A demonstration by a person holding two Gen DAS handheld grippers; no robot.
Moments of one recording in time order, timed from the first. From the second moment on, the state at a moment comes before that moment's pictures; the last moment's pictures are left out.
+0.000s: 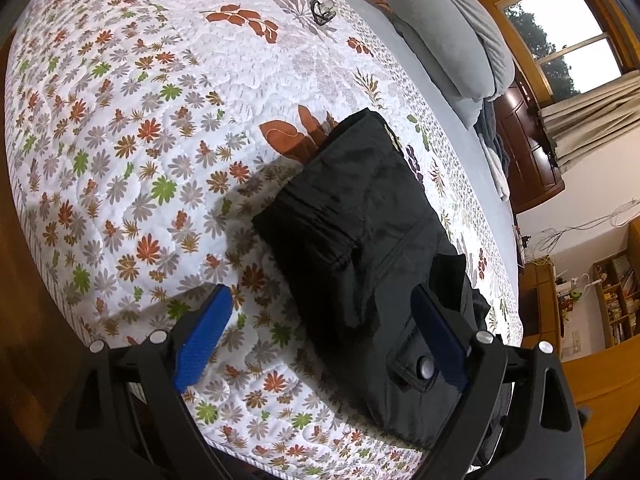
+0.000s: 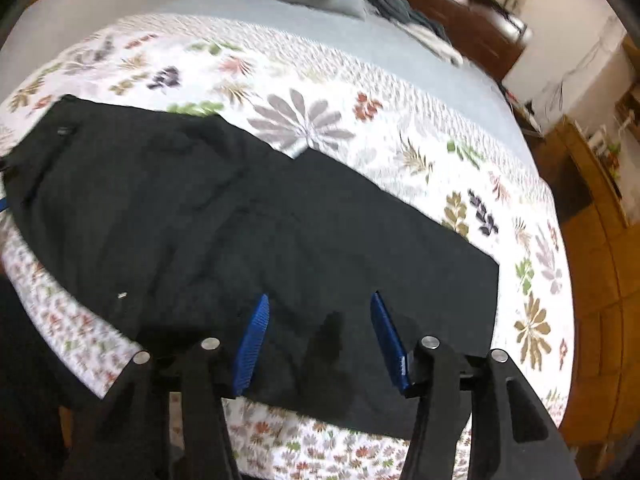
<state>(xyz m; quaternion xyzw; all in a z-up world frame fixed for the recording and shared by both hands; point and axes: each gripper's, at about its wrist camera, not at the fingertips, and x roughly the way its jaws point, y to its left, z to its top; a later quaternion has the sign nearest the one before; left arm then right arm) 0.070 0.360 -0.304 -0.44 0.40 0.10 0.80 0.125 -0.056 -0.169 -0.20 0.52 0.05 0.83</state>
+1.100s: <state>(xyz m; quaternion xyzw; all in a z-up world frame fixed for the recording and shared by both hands) 0.094 0.367 -0.317 -0.54 0.36 0.08 0.75 0.249 0.113 -0.103 -0.08 0.62 0.45 0.63</state>
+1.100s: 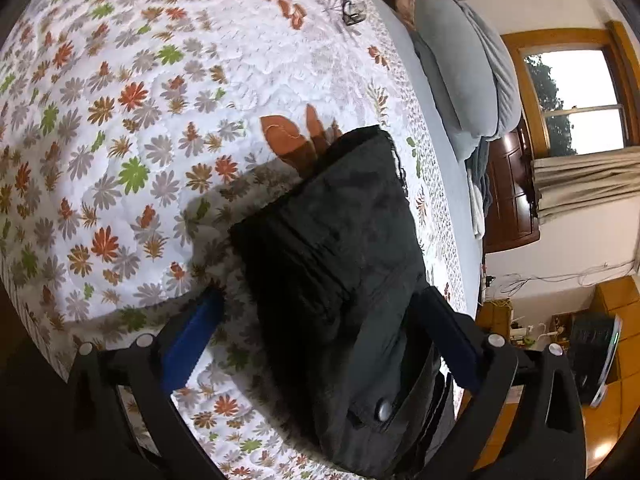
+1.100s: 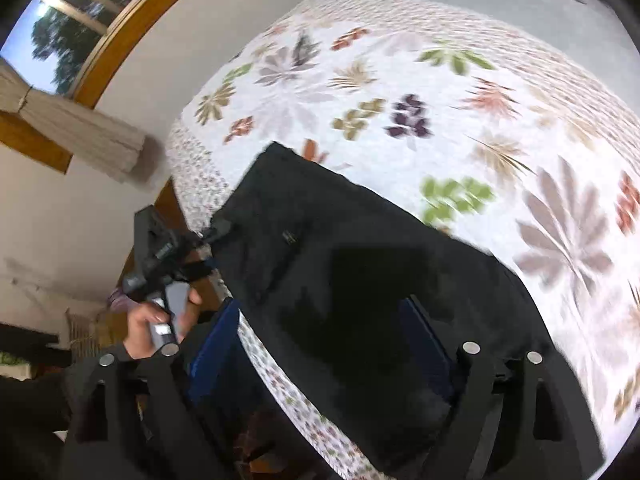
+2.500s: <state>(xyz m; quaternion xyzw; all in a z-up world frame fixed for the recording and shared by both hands) 0.099 0.380 -0.332 -0.56 0.35 0.07 0.75 0.279 0.382 -0.238 -0.30 0.67 0.54 0.40</state>
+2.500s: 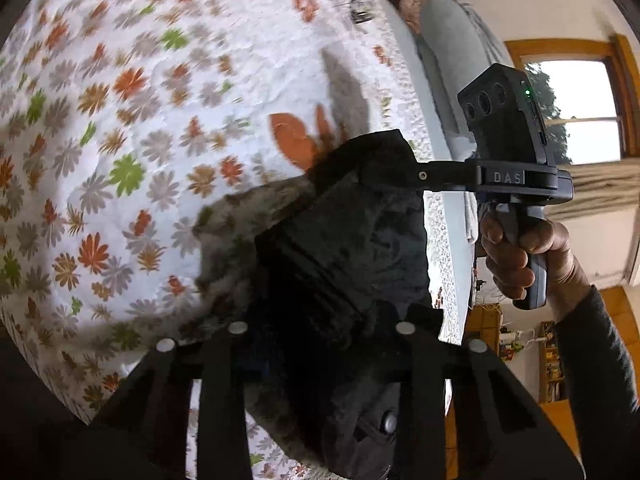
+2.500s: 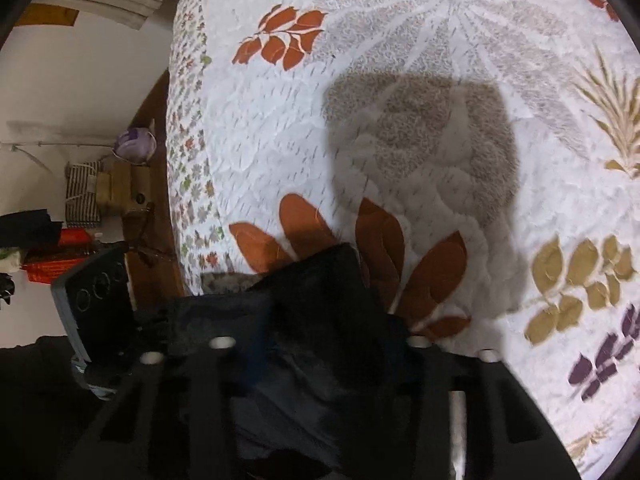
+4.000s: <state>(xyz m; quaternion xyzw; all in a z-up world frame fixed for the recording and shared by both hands) 0.135 0.150 -0.079 -0.30 0.32 -0.12 0.89 0.260 0.050 0.061 -0.20 0.55 0.46 0.66</state>
